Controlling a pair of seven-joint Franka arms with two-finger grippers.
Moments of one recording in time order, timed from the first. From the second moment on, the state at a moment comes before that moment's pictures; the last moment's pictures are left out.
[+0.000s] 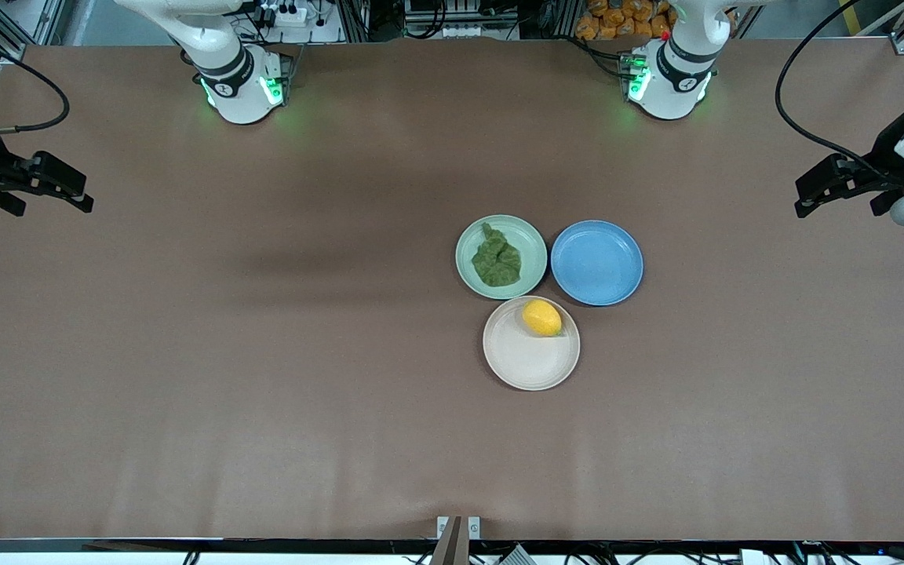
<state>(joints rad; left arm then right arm) 0.04 0.03 -0.15 -1.49 0.03 1.55 -0.12 -0.05 -0.05 0.03 -1.65 0.04 1.60 -0.03</state>
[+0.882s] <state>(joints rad) 0.02 0.11 -0.20 -1.54 -0.03 1.52 -0.12 -0.03 -0.05 0.03 -1.65 0.02 1.60 -0.03</state>
